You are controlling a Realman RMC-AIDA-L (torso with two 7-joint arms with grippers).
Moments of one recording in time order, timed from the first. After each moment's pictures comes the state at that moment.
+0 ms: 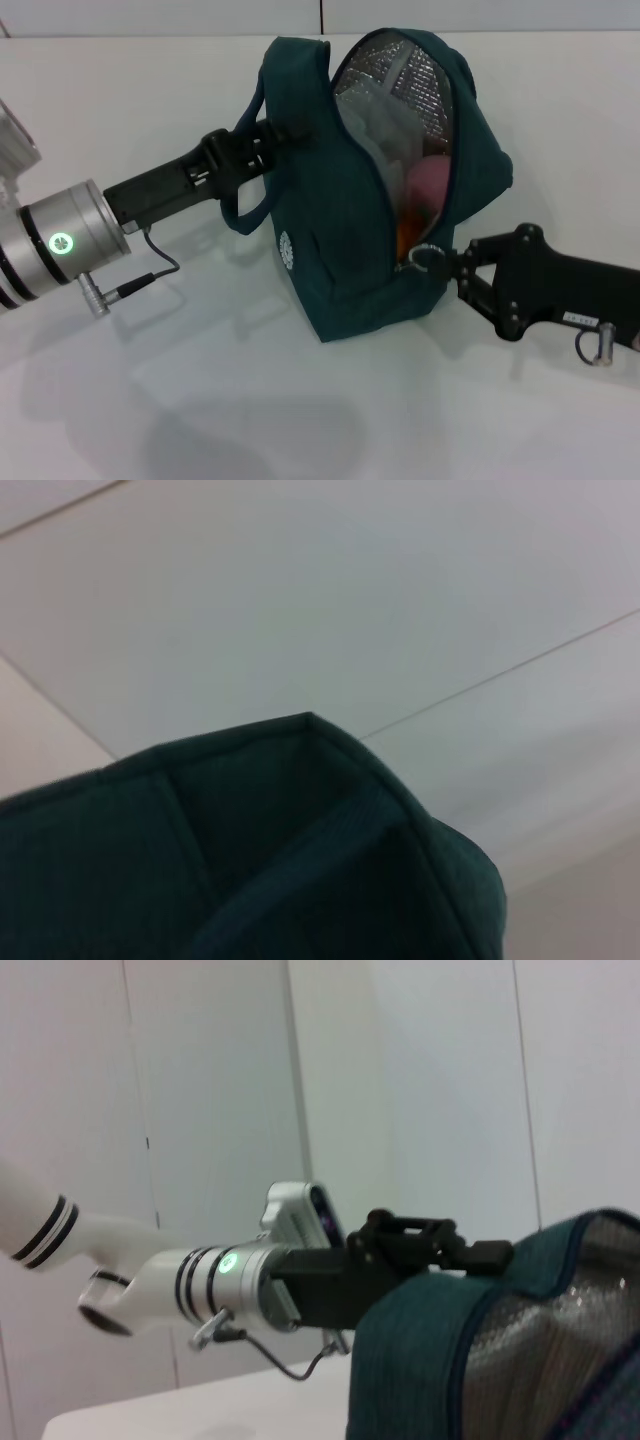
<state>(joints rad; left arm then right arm) -0.49 -2.09 0.92 0.37 1.40 1.50 -1.97 0.41 1.98 -1.62 -0.45 -0.96 -1.44 0.87</state>
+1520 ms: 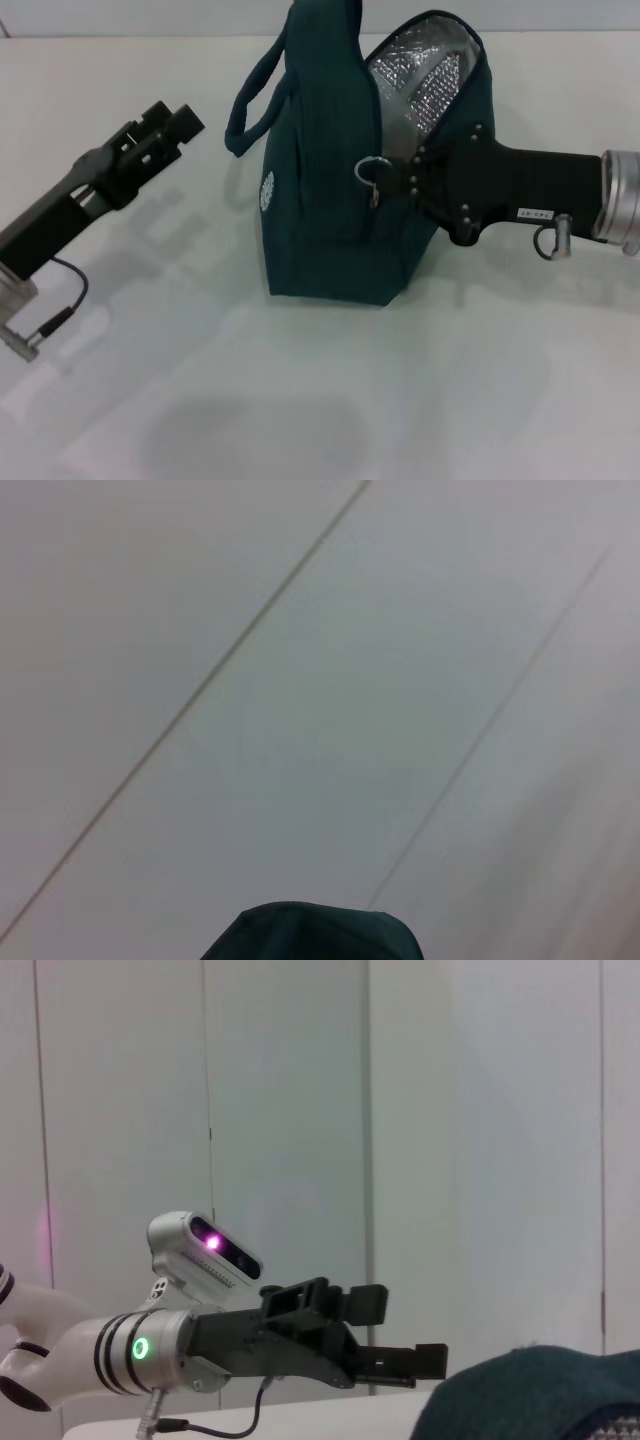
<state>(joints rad) -0.29 -2.08 0.92 0.38 1.16 1.64 -1.36 0.58 1.97 -1.52 -0.59 -1.10 -1.39 1.05</state>
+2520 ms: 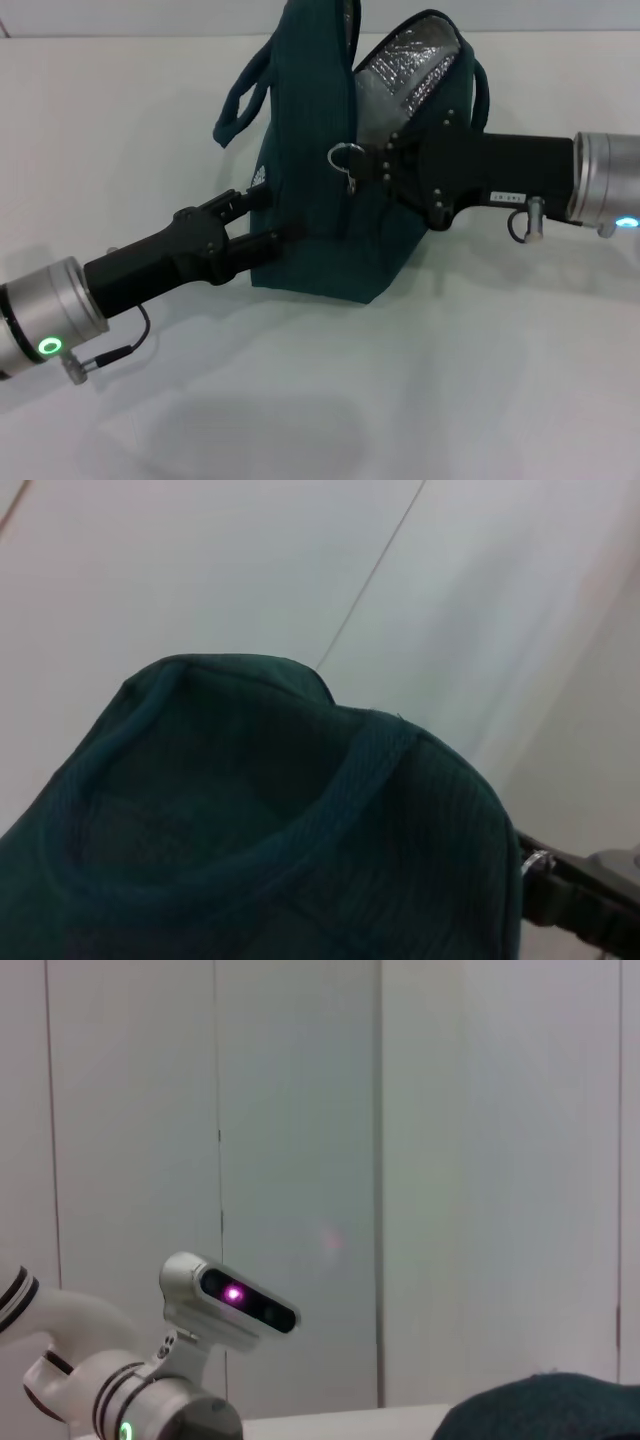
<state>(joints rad) -0.37 -2.09 0.93 0.37 1.45 1.58 -1.29 0.63 1.98 -1.52 -0.59 -1.11 -1.36 1.08</state>
